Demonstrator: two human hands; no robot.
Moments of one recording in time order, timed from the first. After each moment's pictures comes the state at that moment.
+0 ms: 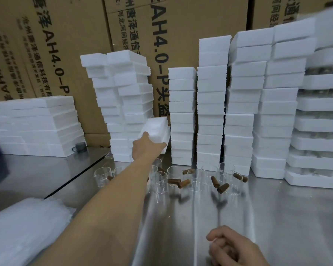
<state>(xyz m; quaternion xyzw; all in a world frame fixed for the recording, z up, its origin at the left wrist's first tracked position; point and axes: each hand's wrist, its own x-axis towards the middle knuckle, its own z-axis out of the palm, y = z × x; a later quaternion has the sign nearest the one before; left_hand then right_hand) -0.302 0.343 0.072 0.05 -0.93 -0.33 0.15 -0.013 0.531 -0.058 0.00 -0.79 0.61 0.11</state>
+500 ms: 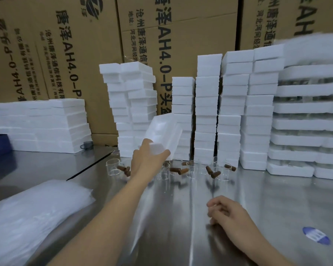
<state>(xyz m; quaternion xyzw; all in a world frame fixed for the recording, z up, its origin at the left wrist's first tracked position) -0.143 0.303 0.050 -0.04 -0.87 -0.46 0.18 0.010 0.531 -0.057 -0.01 -0.80 0.58 0.15</state>
